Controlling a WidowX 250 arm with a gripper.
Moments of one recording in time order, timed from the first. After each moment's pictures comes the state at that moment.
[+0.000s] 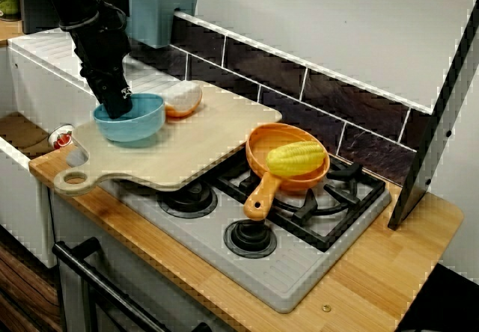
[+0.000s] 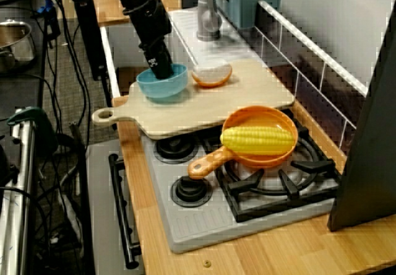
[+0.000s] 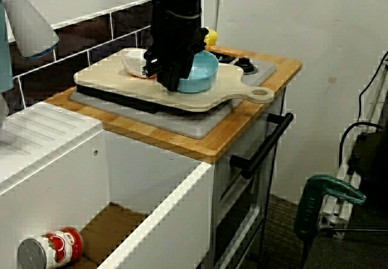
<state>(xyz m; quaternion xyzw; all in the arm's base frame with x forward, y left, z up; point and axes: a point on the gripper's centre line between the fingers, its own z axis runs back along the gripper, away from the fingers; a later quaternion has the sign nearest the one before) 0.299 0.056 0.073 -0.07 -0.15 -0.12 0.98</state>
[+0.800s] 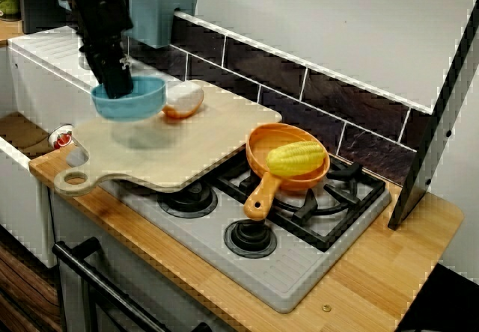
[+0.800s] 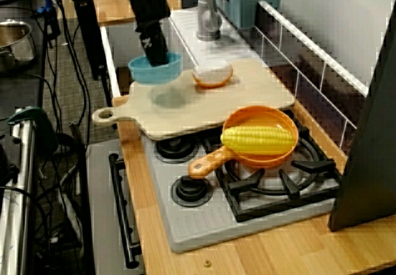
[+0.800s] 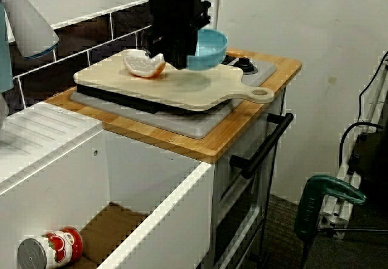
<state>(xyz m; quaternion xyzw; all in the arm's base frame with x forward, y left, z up) 0.299 0.044 0.107 -0.14 -0.12 -0.13 0.97</state>
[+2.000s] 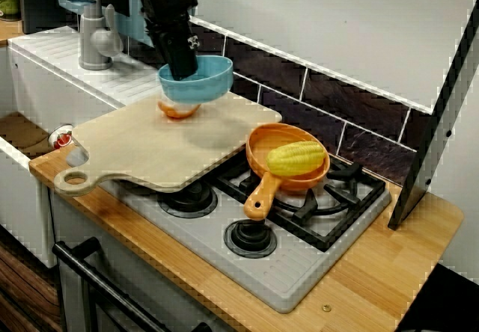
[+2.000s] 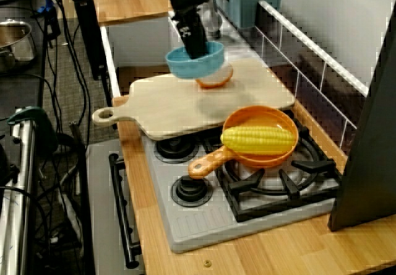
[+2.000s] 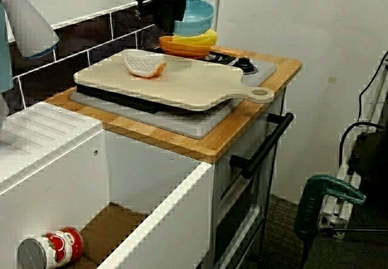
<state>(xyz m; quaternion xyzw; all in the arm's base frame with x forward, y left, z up) 0.347 -0.006 0.129 -0.13 -0.15 -0.16 0.97</state>
